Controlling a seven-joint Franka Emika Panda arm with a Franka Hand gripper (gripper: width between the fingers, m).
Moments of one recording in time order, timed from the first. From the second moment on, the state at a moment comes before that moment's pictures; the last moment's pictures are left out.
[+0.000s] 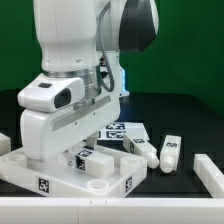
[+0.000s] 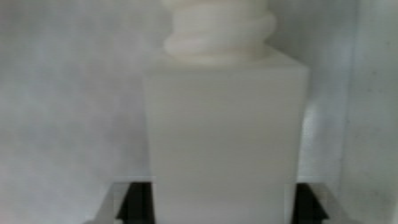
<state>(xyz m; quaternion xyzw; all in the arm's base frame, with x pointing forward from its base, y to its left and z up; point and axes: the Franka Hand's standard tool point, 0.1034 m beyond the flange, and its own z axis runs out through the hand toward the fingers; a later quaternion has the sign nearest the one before) 0.525 -0.064 0.019 -0.90 -0.43 0.00 0.05</state>
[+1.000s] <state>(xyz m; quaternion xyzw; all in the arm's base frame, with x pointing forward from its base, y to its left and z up) 0.452 -0.071 0.086 -0.97 -0.25 -0.02 0.02</state>
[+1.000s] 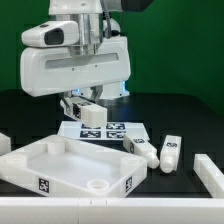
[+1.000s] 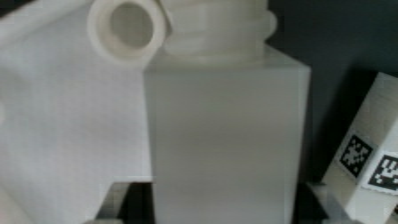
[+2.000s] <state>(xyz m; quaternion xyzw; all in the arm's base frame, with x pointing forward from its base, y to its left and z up) 0.341 -0.152 0.036 -1.00 -0.09 -0.03 -0.02</state>
